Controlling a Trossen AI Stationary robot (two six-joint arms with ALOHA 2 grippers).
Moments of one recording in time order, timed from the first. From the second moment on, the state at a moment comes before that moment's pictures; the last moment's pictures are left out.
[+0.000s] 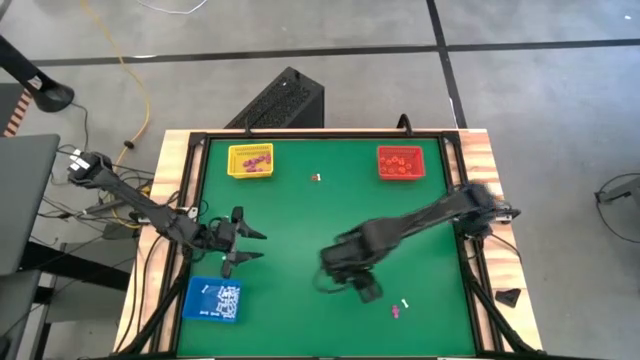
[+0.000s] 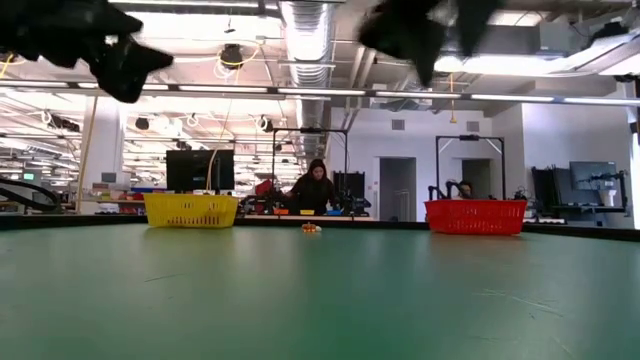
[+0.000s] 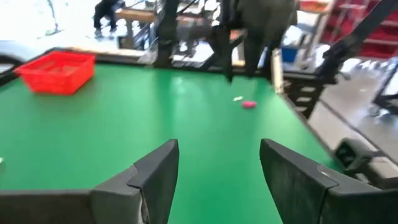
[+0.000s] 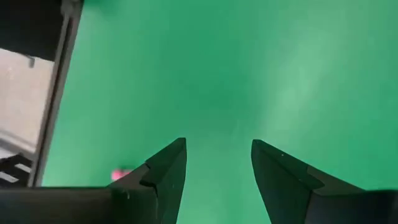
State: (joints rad) left arm -0.52 0.75 0.21 0.47 -0.43 -0.17; right arm 0.34 1.94 1.82 -1.22 -0.13 -0.03
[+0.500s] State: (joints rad) left arm -0.15 1.51 0.56 0.82 0.13 -0.15; right arm 0.45 0.98 0.59 -0.03 0.42 0.23
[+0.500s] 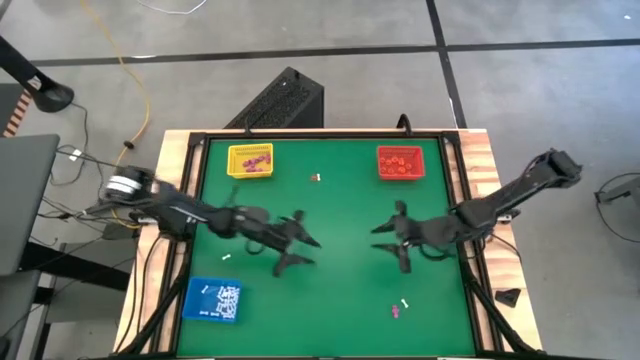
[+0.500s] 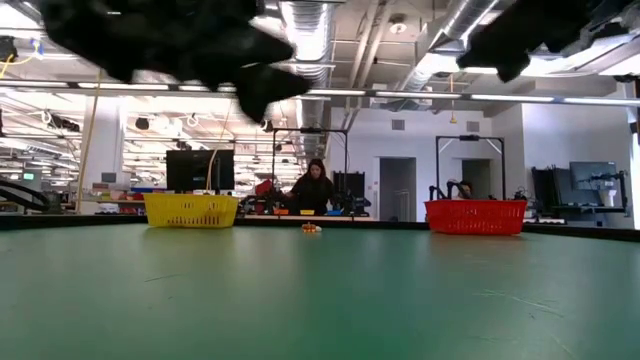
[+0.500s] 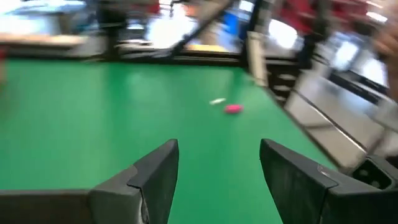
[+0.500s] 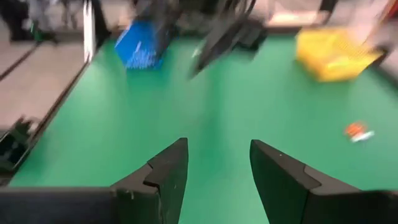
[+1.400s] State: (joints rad) left arm -0.22 2.64 1.96 0.48 0.55 0.10; right arm 0.56 0.63 0.47 -0.02 0.74 0.21
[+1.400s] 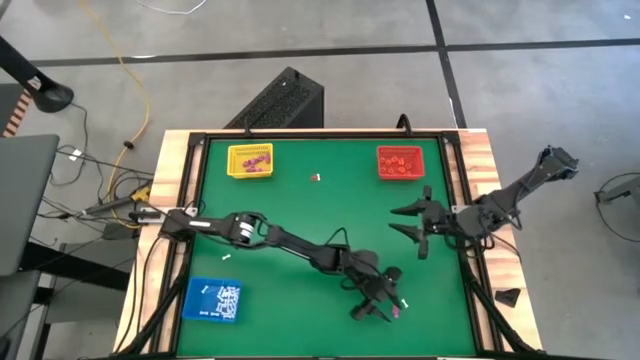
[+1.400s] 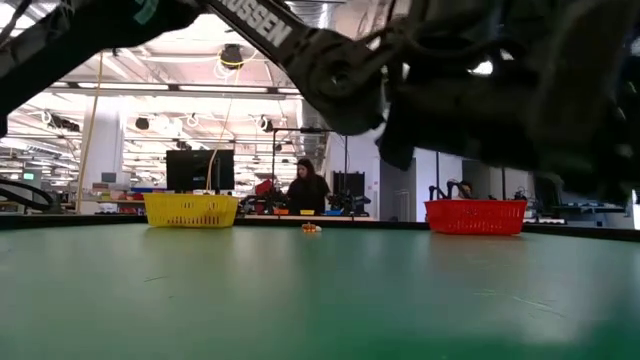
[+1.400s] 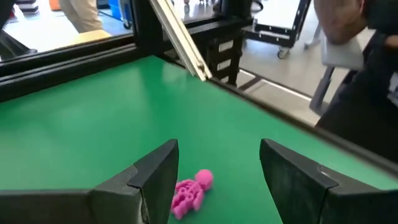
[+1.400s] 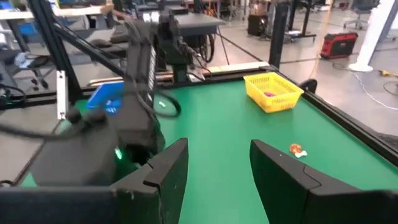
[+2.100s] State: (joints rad) left arm -0.22 2.72 2.05 0.32 0.44 0.18; right arm 0.55 0.64 0.47 -0.02 0.74 0.21
